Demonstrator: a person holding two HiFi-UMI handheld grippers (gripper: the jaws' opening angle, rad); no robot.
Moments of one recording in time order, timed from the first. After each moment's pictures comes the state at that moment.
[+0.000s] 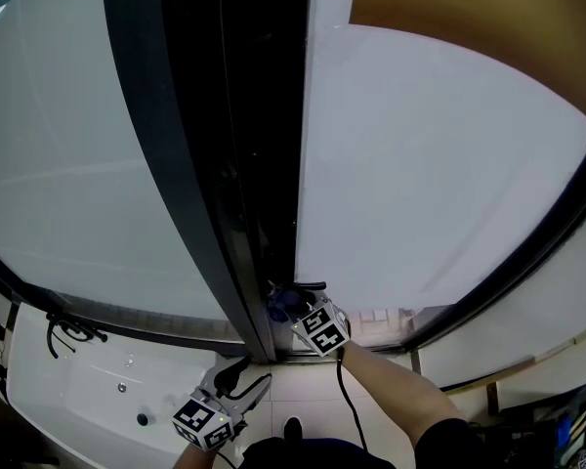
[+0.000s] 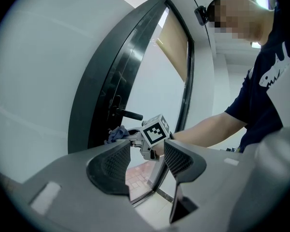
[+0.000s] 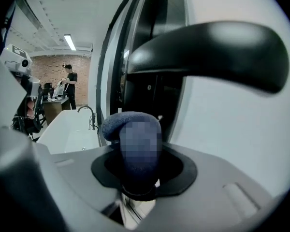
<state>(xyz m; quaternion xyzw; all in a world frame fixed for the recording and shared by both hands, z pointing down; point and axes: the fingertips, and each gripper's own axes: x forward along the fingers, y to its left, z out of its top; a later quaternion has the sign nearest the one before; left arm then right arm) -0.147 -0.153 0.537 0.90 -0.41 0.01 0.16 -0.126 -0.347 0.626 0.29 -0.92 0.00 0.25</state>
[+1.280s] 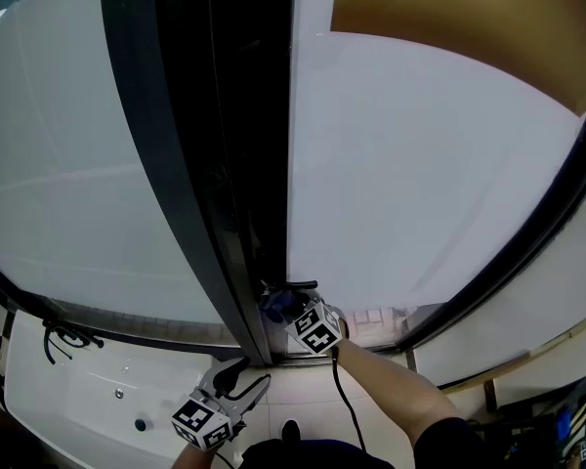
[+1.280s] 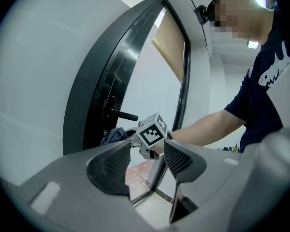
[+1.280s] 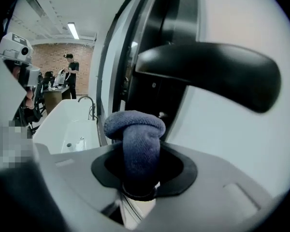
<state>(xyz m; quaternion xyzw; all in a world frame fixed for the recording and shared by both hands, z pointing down) -0.137 -0.146 0.532 0.91 -0.40 0.01 0.15 -0.117 -0.338 0.628 0.29 -0.91 -0.03 0.30</state>
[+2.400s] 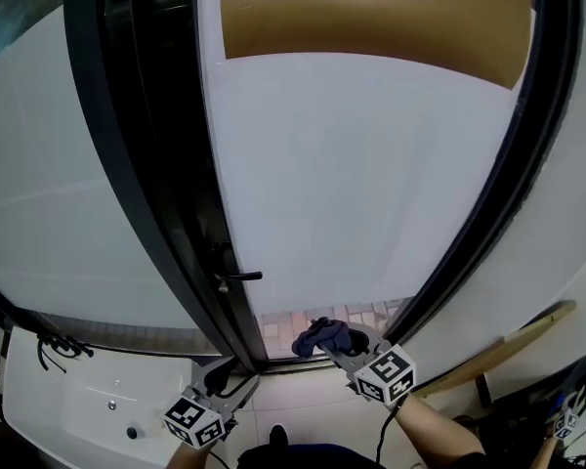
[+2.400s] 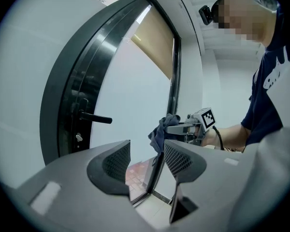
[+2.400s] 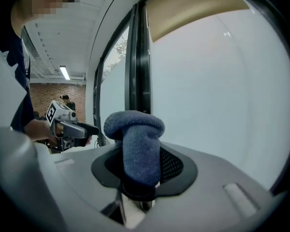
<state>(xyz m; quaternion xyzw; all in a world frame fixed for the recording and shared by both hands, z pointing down) -0.050 -0.108 0.509 0.91 -0.39 0.02 0.12 0.098 -0.179 0.505 0.33 -0.94 0.05 0.11</state>
